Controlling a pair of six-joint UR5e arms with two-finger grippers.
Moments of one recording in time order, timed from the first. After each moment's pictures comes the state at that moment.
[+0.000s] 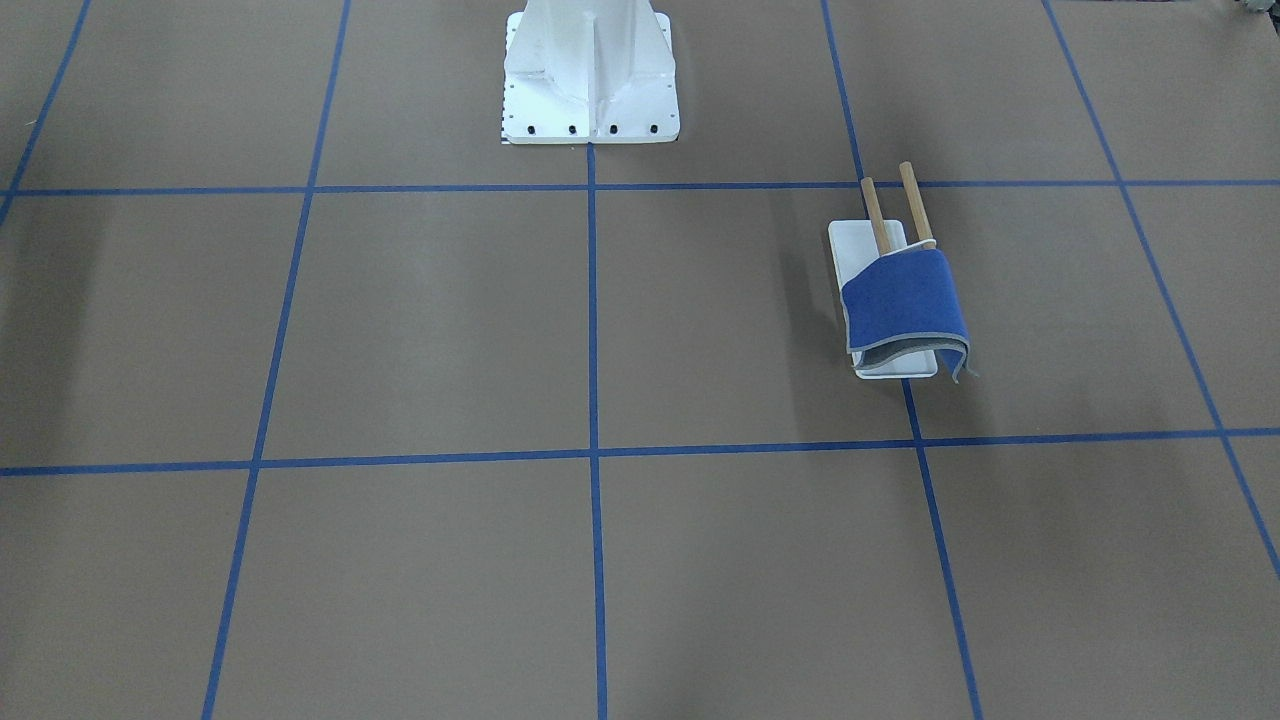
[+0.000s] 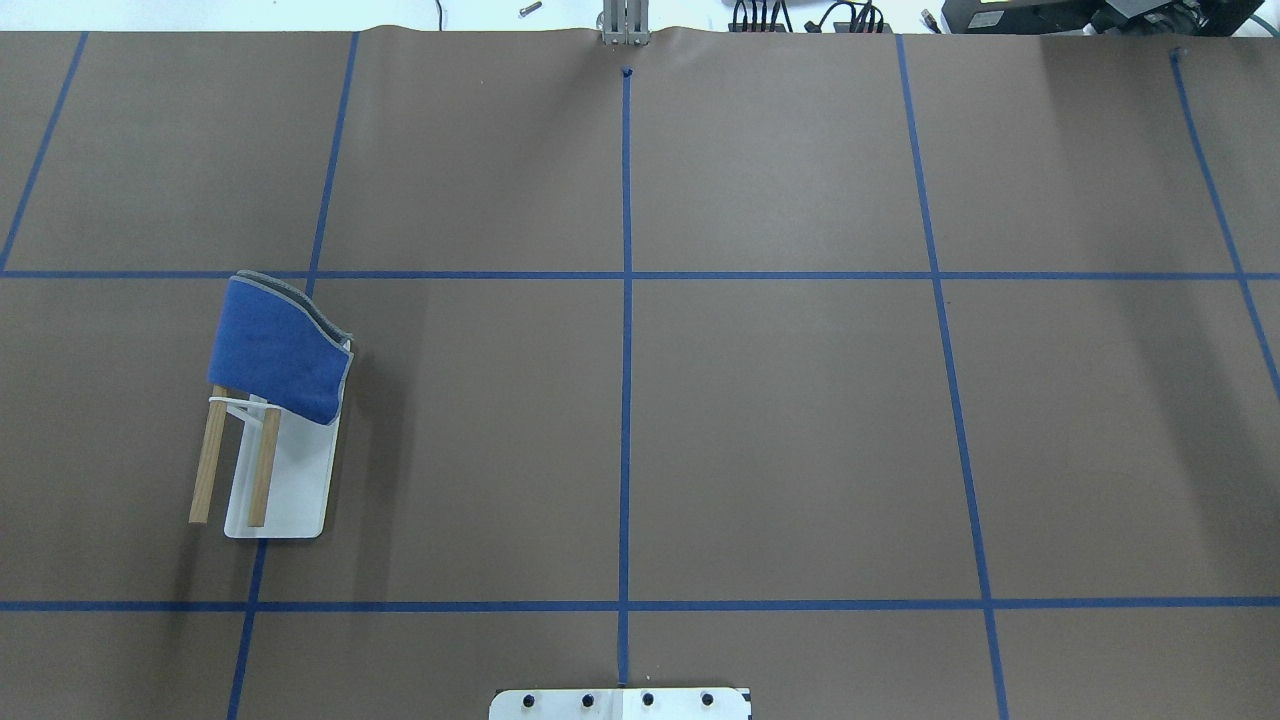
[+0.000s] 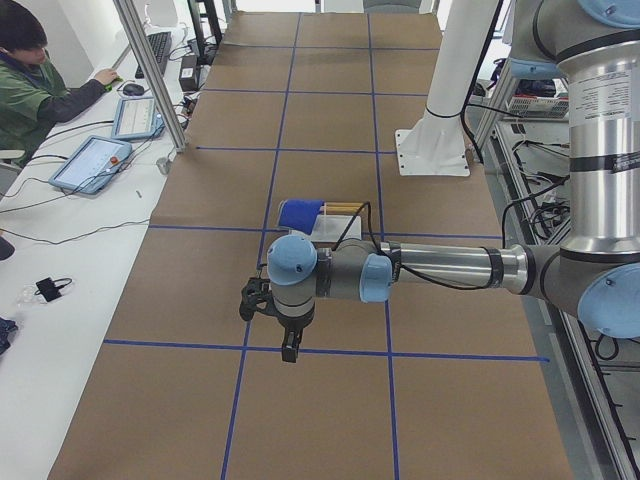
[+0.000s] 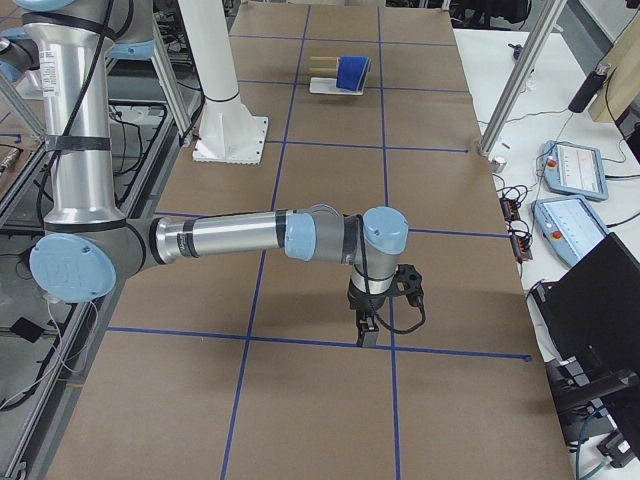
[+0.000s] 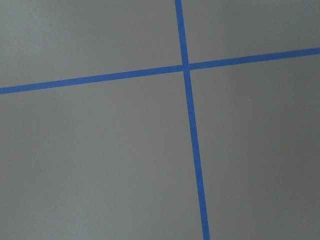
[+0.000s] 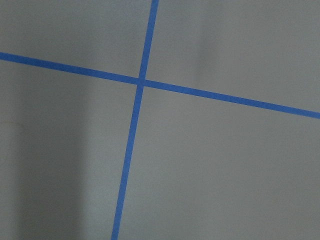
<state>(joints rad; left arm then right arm) -1.58 -1.44 -1.73 -1.60 -2.33 0.09 1.56 -1.56 1.71 -1.77 2.19 -0.18</state>
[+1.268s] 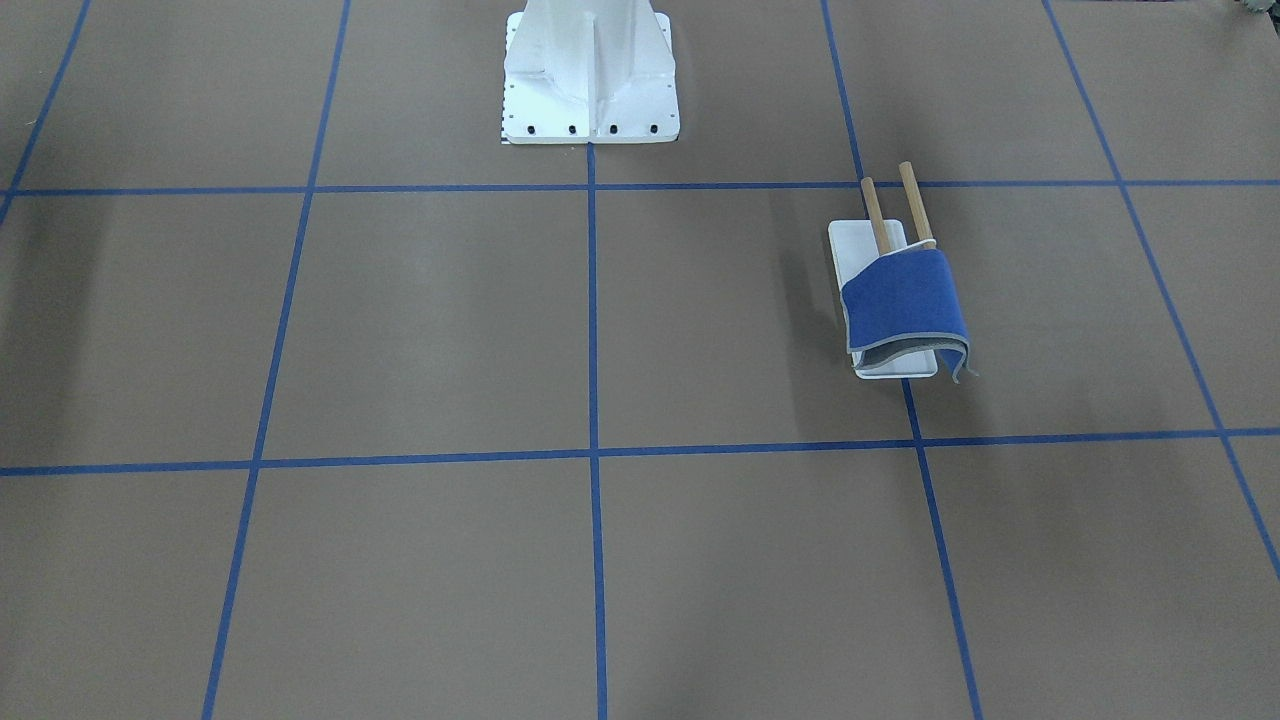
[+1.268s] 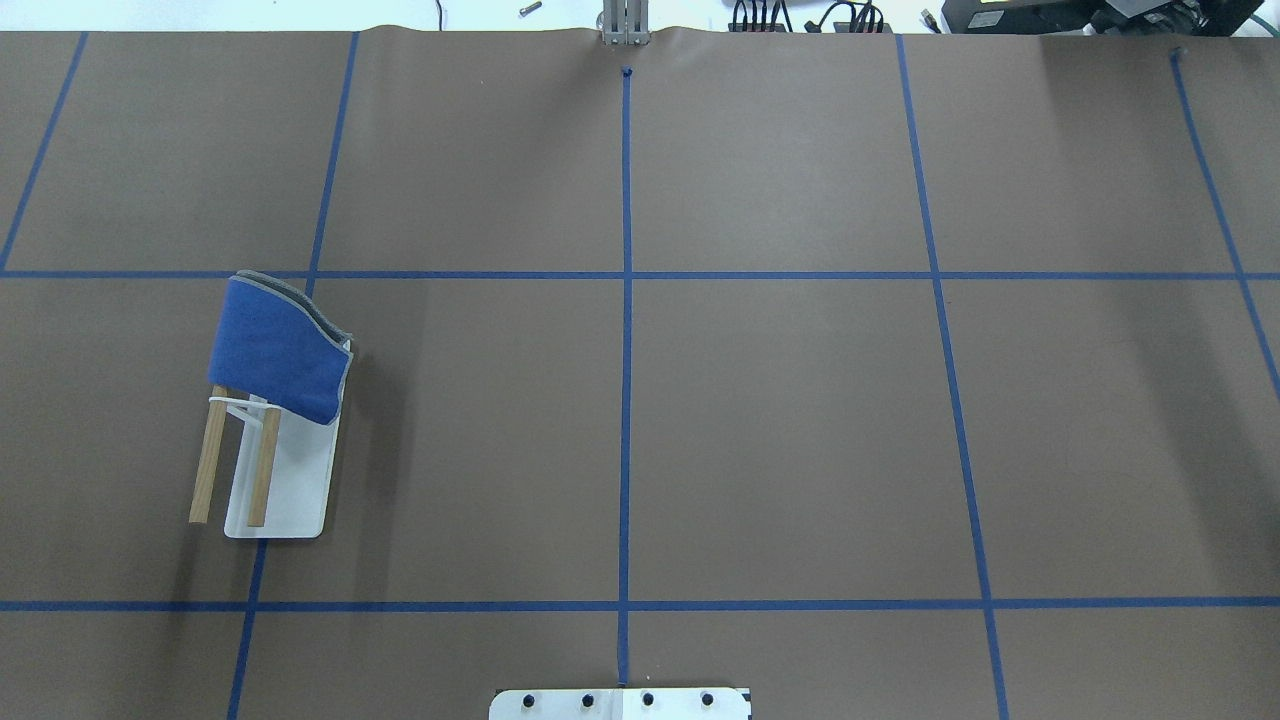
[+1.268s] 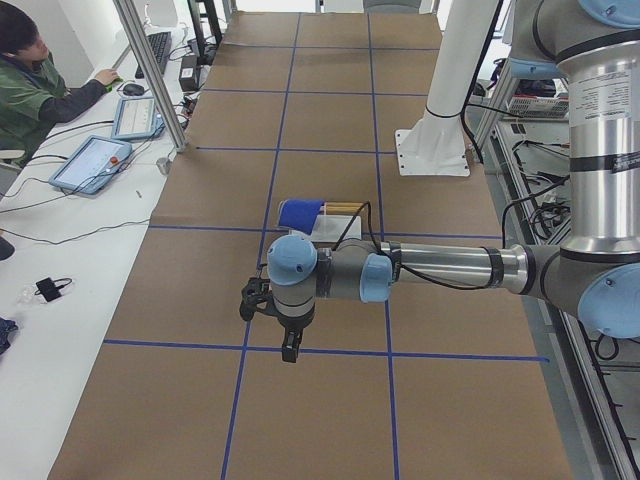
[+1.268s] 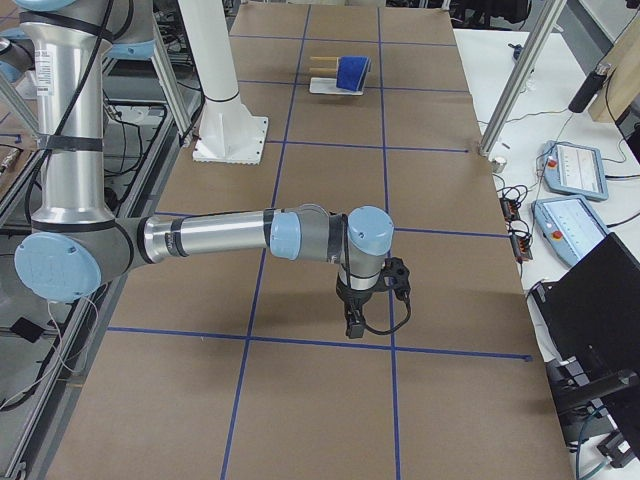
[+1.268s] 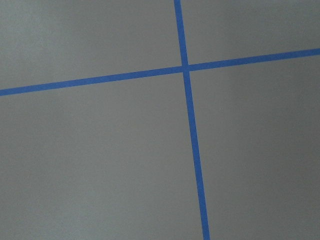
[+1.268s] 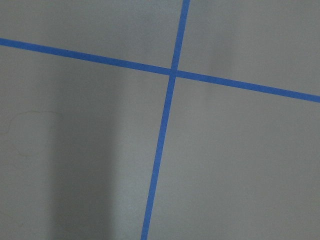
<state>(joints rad) -1.58 -1.44 -1.73 -1.60 -2.33 0.09 1.56 -1.62 1.76 -1.76 2.28 -0.18</state>
